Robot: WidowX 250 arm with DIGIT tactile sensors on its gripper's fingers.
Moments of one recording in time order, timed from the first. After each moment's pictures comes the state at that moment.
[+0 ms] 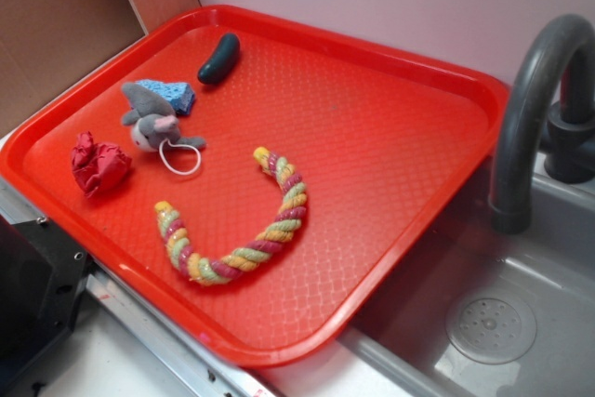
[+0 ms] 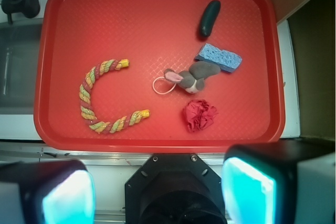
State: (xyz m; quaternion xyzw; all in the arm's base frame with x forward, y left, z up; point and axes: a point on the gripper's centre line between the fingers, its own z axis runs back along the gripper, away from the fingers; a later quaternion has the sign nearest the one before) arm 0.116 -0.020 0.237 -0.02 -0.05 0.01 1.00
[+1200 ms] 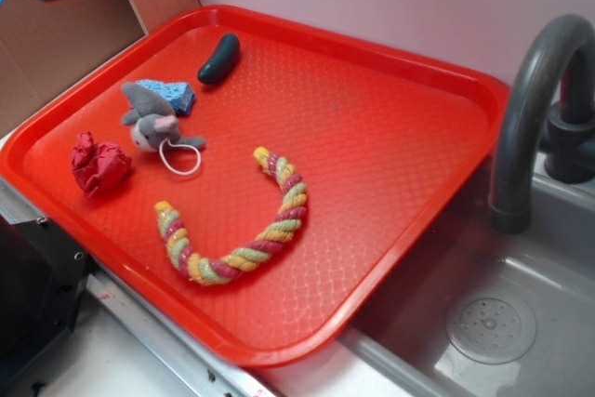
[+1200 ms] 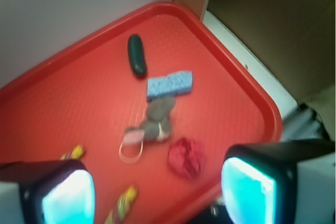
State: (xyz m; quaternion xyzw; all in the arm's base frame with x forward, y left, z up) arm 0.162 0.029 0.182 0.02 -0.15 0.30 0.94
